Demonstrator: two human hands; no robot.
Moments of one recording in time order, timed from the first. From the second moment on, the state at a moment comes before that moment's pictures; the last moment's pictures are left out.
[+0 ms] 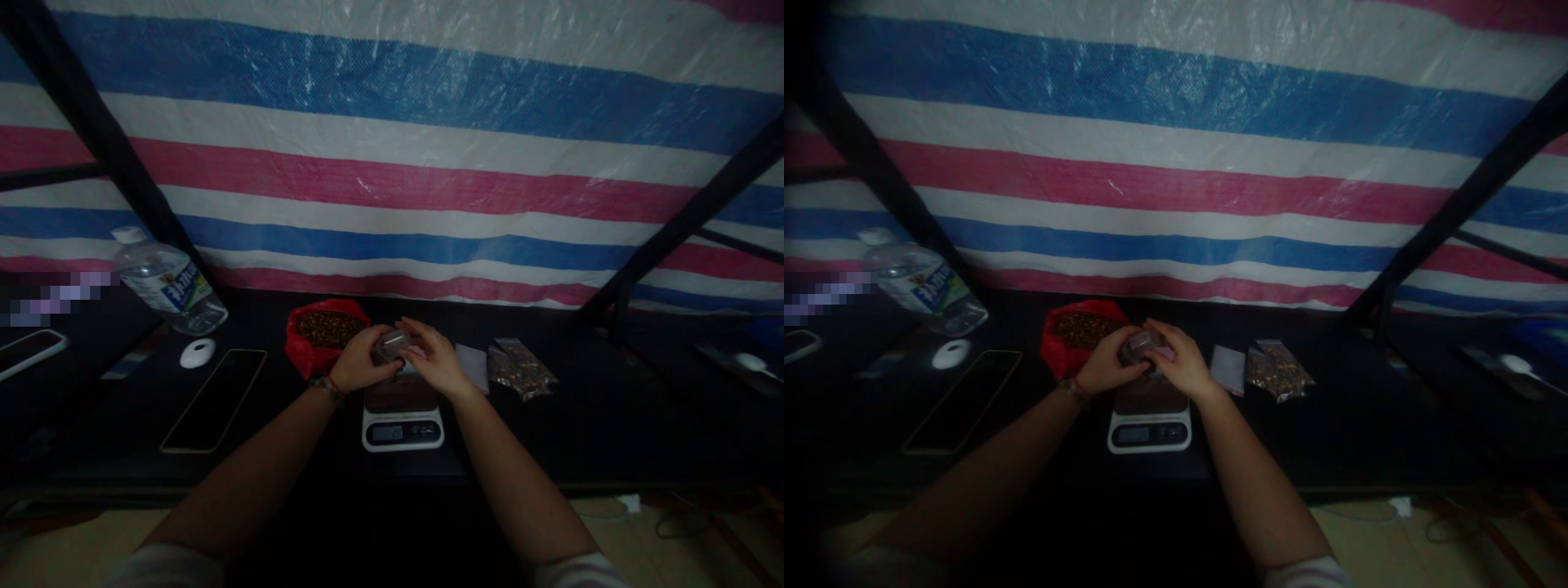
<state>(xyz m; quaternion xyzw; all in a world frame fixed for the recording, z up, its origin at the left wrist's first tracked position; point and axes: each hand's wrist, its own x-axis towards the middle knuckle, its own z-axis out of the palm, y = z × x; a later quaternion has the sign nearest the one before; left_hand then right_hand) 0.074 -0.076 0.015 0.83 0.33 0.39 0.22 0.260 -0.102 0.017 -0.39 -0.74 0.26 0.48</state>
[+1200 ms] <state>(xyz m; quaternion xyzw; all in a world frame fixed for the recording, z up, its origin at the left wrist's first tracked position) 0.056 -0.029 -0.022 0.58 0.45 0.58 0.36 0.223 -0.088 0.027 -0.44 -0.87 0.12 0.18</state>
